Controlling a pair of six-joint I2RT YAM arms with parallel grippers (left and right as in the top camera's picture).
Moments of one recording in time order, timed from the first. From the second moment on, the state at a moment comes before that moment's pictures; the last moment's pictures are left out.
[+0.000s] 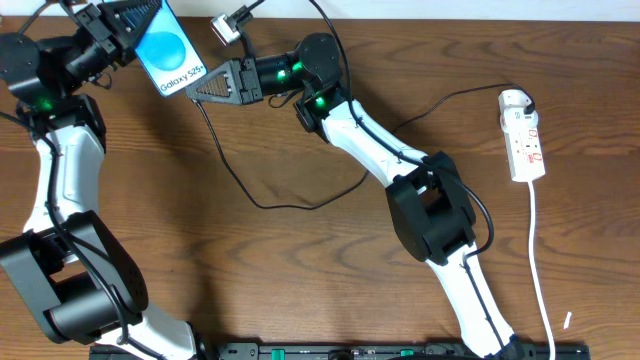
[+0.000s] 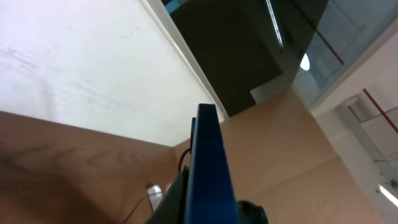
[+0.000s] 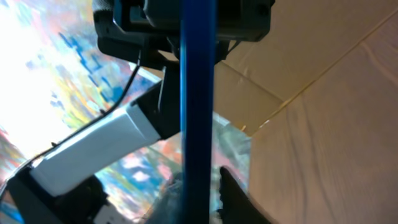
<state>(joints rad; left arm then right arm) 0.37 1.80 1.34 0.81 1.23 -1.41 0.63 2.45 2.04 0.90 -1.23 1.45</state>
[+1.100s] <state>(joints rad) 0.38 1.80 1.34 0.81 1.30 -1.42 0.64 2.45 2.04 0.89 -1.29 1.45</state>
